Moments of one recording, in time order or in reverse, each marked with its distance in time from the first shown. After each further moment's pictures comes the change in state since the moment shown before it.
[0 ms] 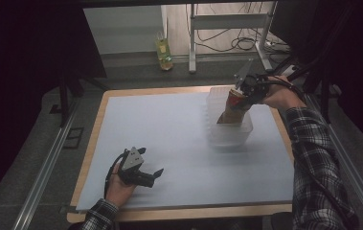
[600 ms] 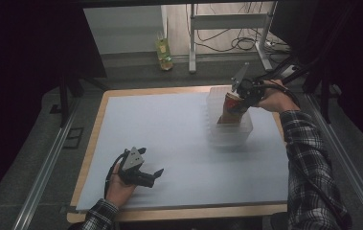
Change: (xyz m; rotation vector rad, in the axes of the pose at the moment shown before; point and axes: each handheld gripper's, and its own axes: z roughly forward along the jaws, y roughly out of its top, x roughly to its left) left arm -0.001 0.000 0.000 0.003 -0.001 0.006; right arm -0.001 -0.001 0.020 -0.012 0.006 0.026
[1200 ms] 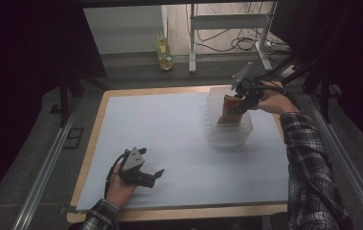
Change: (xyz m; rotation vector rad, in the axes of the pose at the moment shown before) left arm -0.001 0.000 0.001 0.002 -0.005 0.002; right arm 0.007 0.002 -0.002 -0.098 -0.057 0.131
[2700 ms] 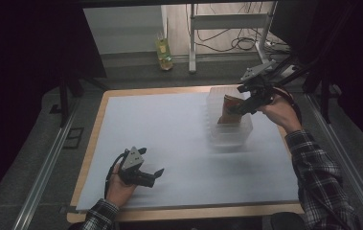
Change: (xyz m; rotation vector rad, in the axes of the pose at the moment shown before) left arm 0.001 0.002 -0.003 -0.010 -0.007 -0.021; right arm 0.035 -0.005 -0.039 -0.295 -0.076 0.275
